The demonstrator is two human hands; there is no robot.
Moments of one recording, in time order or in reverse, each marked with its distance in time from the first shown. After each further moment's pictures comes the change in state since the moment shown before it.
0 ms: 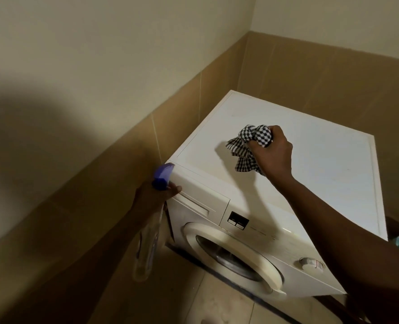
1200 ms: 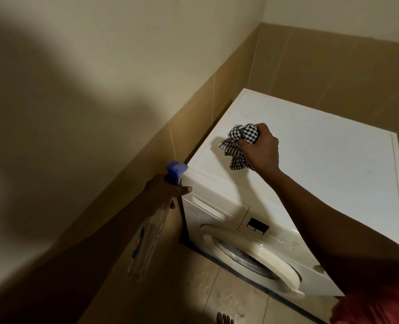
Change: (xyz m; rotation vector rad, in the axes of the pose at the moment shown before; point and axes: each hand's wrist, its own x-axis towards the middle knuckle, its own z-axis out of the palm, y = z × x) left_hand 0.042 0.038 -0.041 0.315 -0.198 -0.236; right_hand 0.016 -0.035 0.065 -0.049 -0.102 0.011
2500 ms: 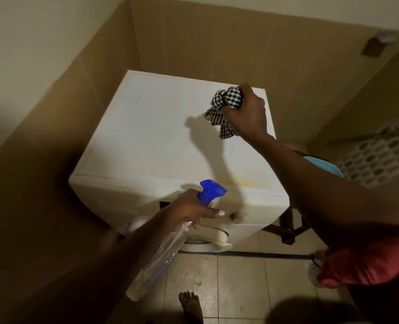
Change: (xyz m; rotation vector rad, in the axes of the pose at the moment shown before) left_hand -0.068 0.103 0.233 0.247 -0.665 0.235; right_hand 0.001 0.078 -0.202 -0.254 0.305 0.054
